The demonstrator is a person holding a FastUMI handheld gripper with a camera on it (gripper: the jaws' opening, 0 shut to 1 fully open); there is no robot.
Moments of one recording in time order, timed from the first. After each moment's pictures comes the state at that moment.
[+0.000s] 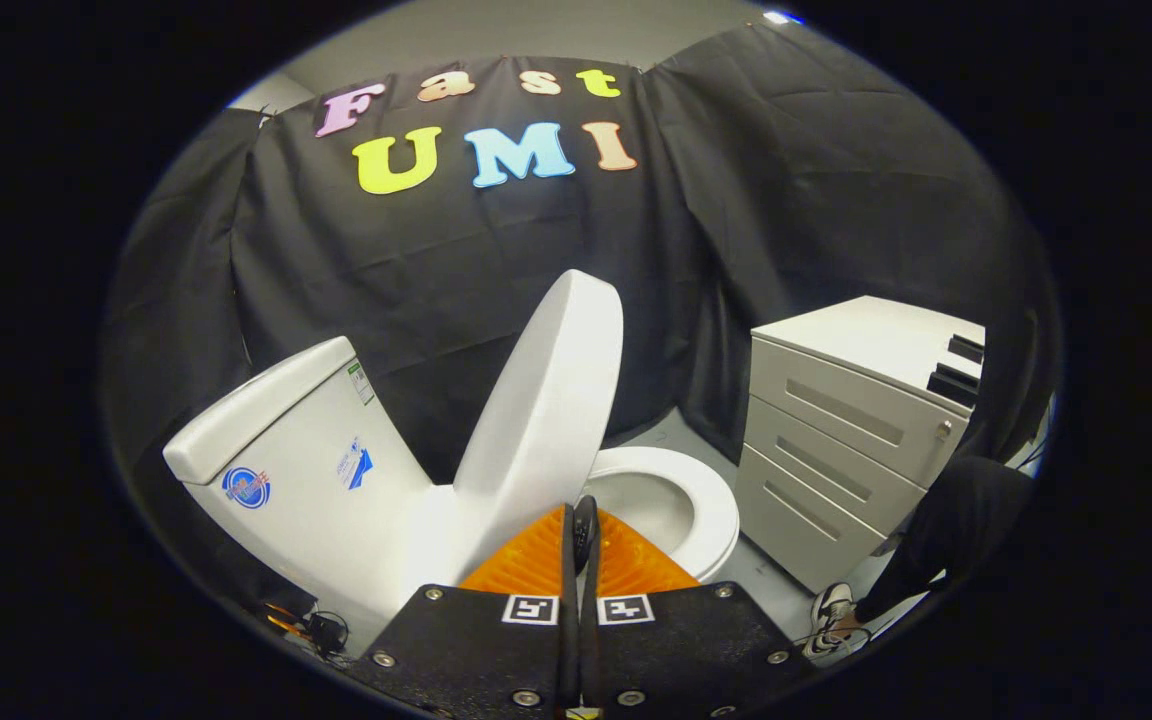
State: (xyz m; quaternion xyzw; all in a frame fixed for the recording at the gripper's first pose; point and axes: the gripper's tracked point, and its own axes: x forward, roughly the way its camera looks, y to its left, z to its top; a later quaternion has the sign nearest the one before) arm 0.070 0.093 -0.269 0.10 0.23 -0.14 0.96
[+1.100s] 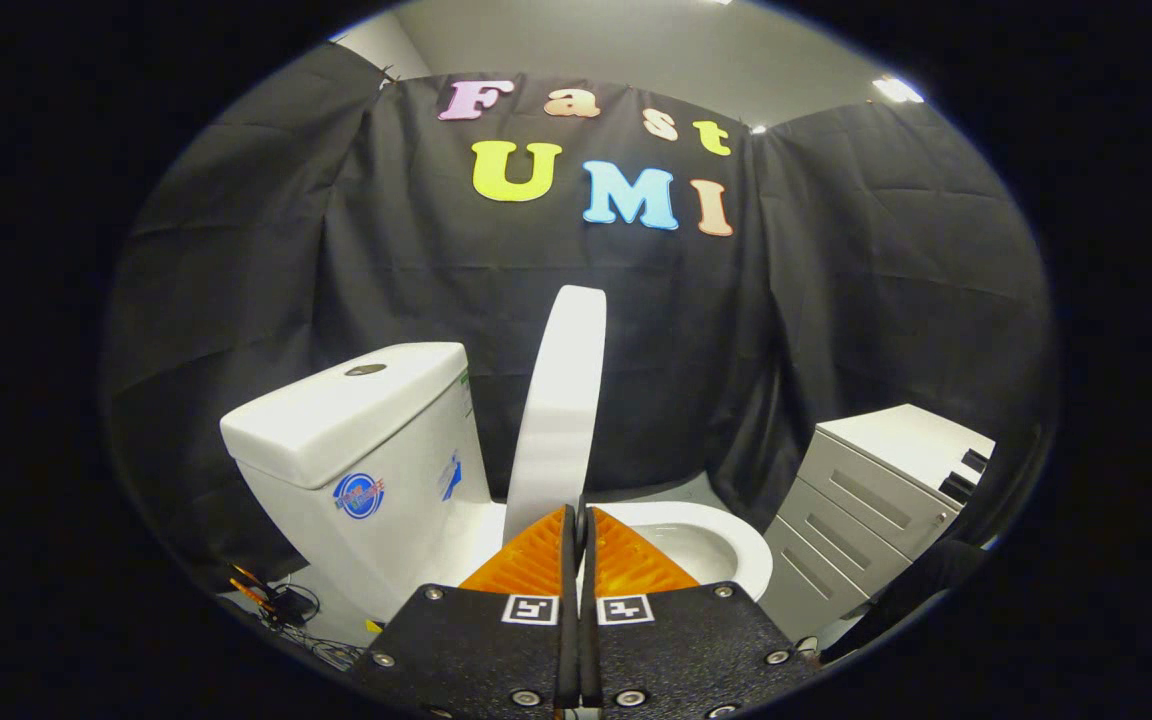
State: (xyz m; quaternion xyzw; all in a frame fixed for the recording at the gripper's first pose) arm 0.093 0.214 -0.211 -0.01 0.18 -0.07 0.98
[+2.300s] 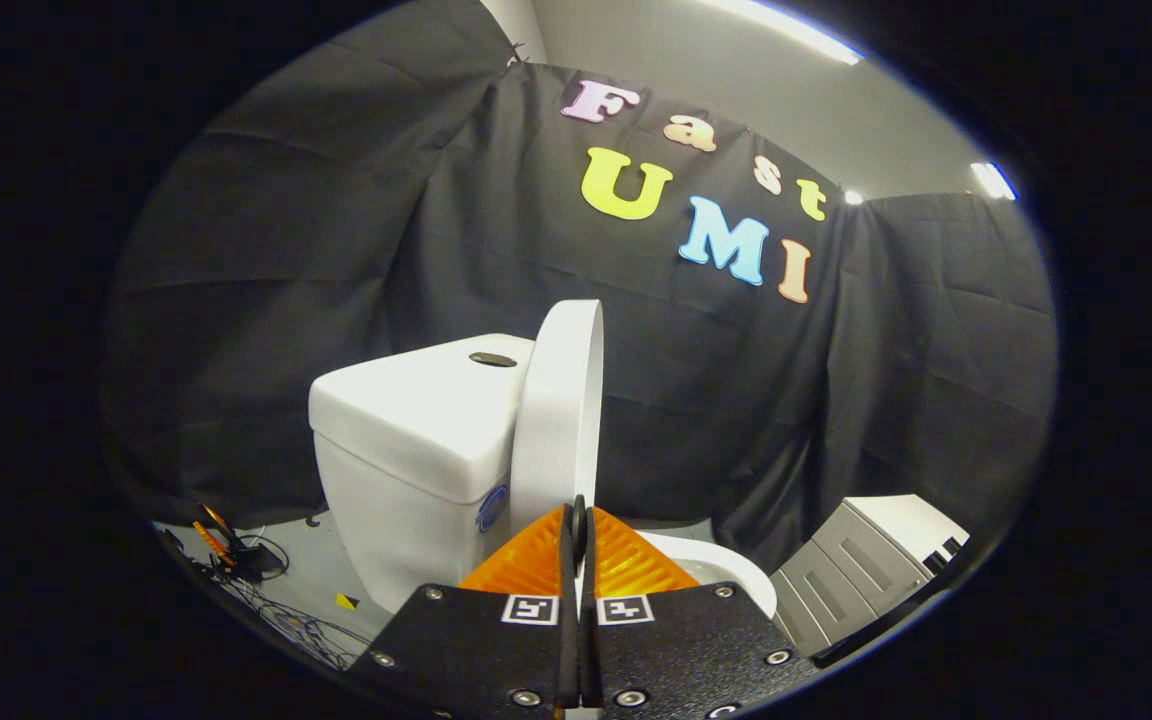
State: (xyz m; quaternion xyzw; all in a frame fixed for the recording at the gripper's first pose) arm 0.107 0.313 -0.205 -0.14 0.16 -0.02 0.98
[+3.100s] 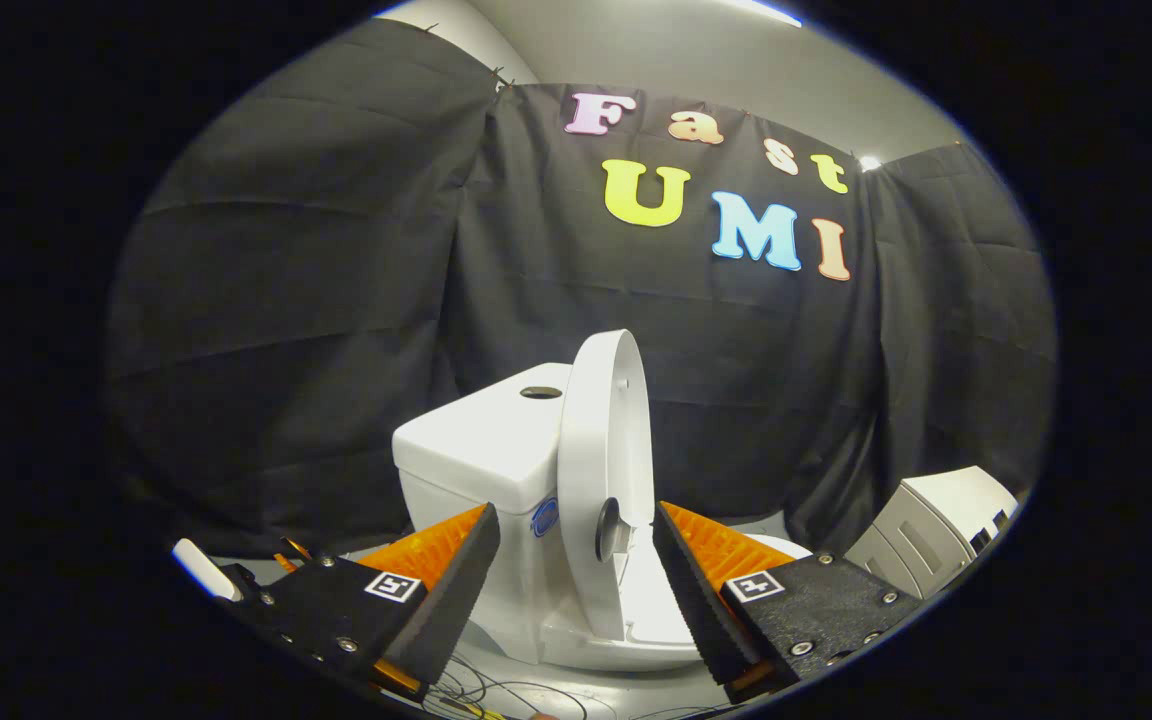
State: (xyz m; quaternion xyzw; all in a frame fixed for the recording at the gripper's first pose) arm 0.068 0.319 -0.153 -0.04 0.15 0.10 0.98
